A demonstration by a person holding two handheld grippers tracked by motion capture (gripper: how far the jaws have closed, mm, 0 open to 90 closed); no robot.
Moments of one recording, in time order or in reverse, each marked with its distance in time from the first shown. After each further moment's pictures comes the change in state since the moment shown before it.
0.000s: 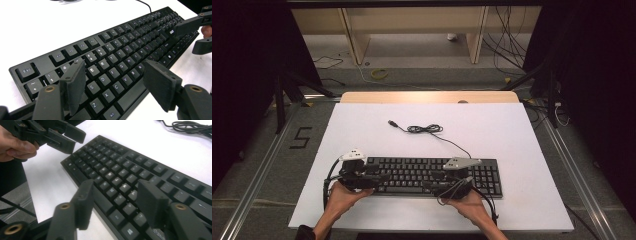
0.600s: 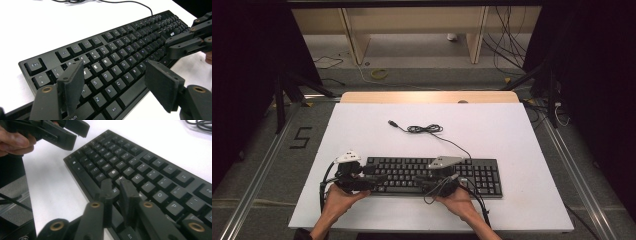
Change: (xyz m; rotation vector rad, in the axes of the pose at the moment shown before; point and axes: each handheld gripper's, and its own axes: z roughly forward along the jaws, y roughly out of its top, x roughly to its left) left arm 0.002 -0.007 -0.009 -0.031 0.011 -0.017; right arm 0.009 0.008 0.032 0.054 0.029 -0.050
